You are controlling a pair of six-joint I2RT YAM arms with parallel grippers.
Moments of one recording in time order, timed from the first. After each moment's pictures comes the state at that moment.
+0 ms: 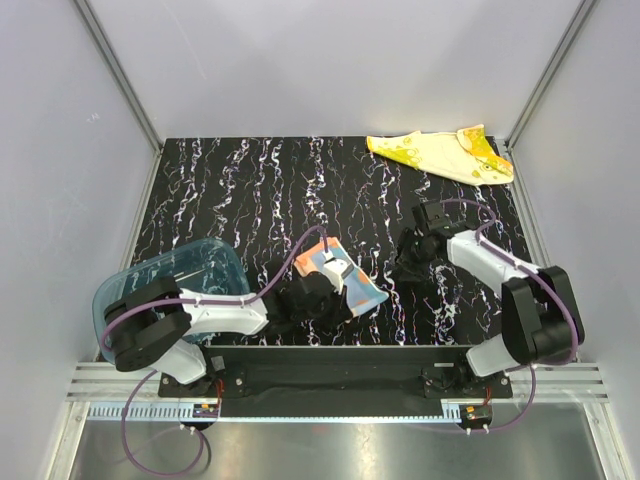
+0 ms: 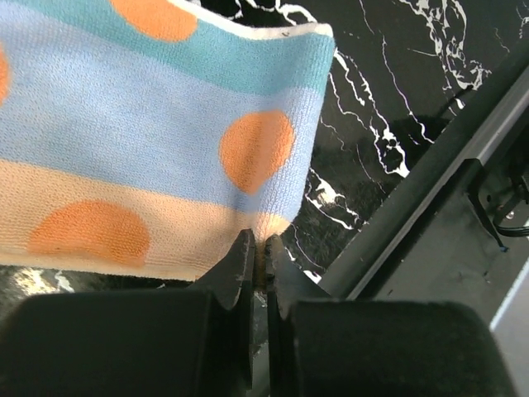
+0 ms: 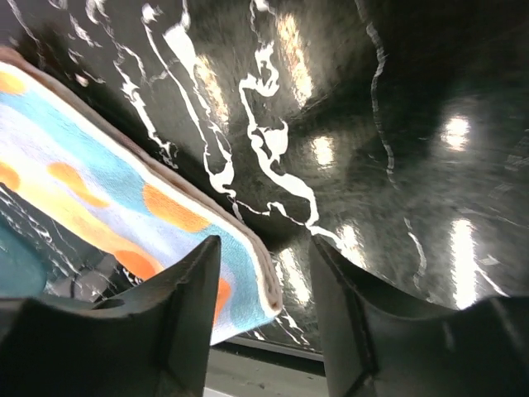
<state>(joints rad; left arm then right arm) -1.10 1.48 0.60 0.25 0.01 -0.57 0.32 1.50 0.87 -0.53 -0.21 0.74</state>
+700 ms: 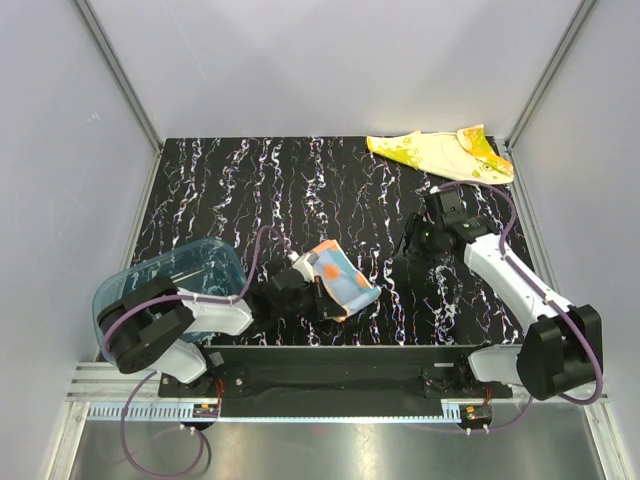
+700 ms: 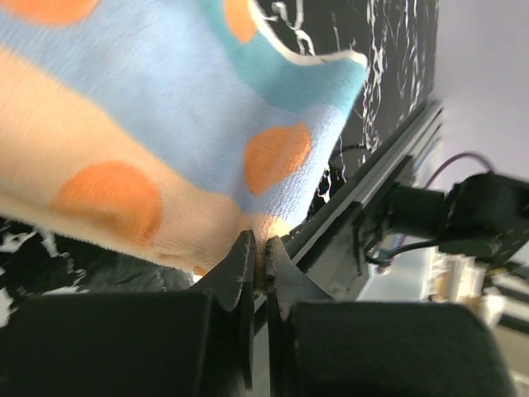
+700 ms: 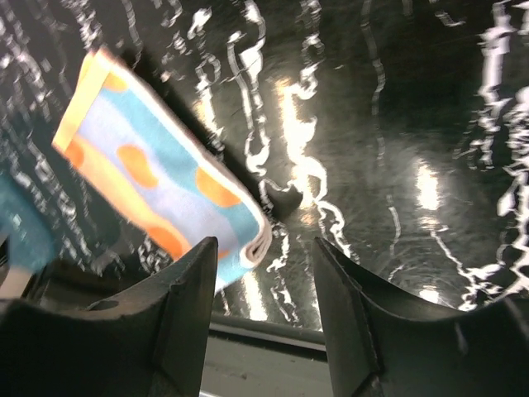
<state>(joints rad) -0.95 1.45 0.42 0.50 0.21 -1.04 0.32 1.30 0.99 -0.70 -0.13 0.64</state>
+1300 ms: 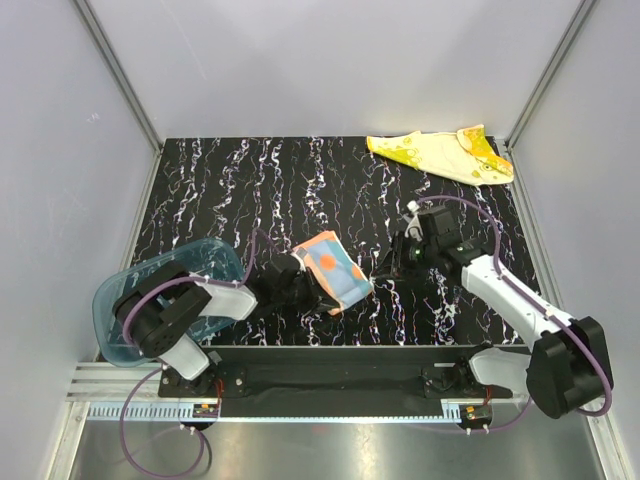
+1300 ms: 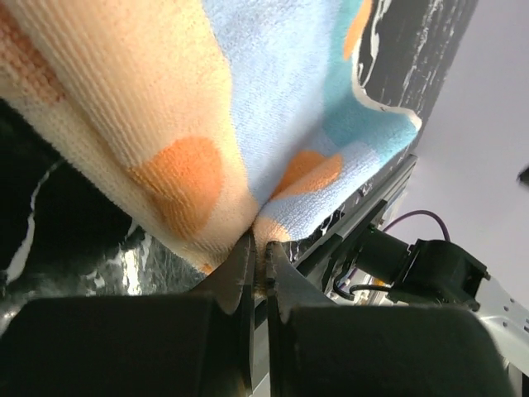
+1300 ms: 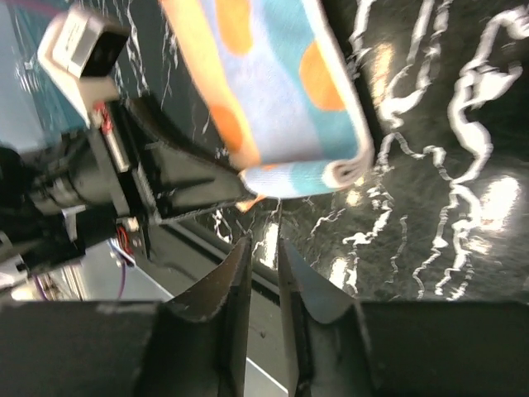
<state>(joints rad) -0.78 1.57 0.45 0.45 0.35 -1.25 0.39 1.20 0.80 -0.47 -0.45 0.61</state>
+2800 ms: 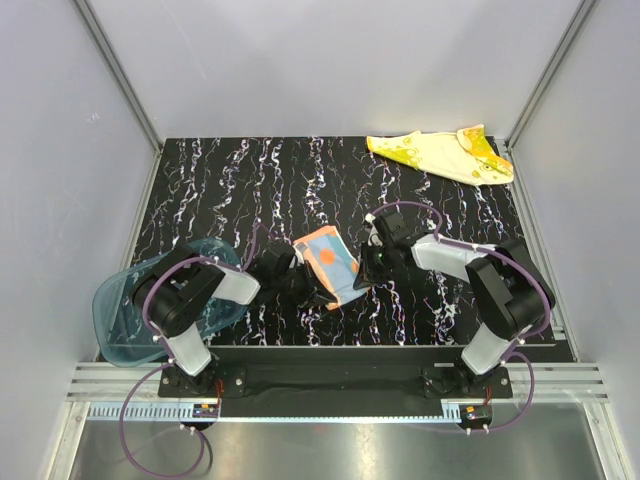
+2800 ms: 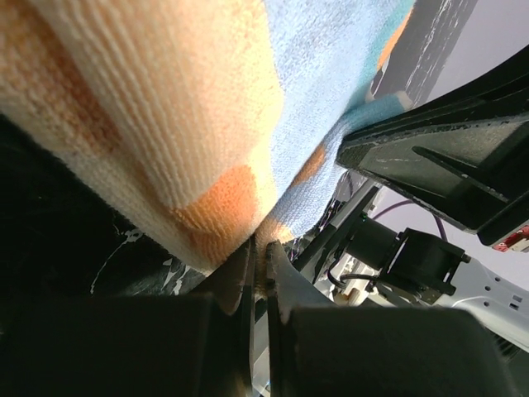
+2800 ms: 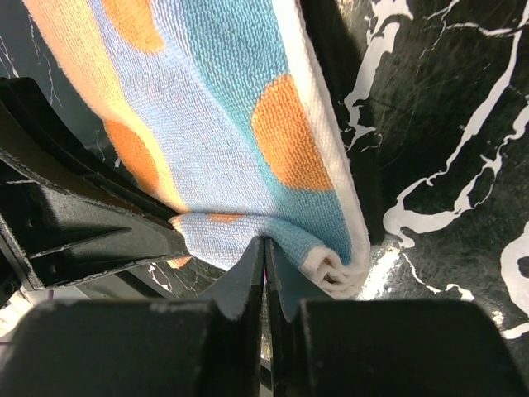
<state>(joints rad) -0.65 1.71 0.54 0.42 0.55 -1.18 0.53 1.68 0.89 -0.30 -0.40 0.53</state>
